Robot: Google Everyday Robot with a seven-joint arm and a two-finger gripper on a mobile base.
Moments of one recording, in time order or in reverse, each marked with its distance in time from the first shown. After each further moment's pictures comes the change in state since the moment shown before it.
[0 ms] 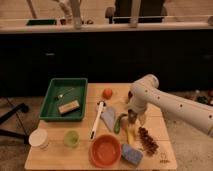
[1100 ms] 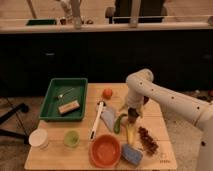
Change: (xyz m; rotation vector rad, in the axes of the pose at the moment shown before) arm -0.001 -0.021 -0.001 -0.030 -0.095 -0.545
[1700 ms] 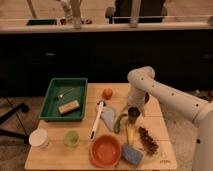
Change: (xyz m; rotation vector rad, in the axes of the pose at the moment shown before) arm -0.005 0.013 -0.004 -0.016 -0.094 -0.130
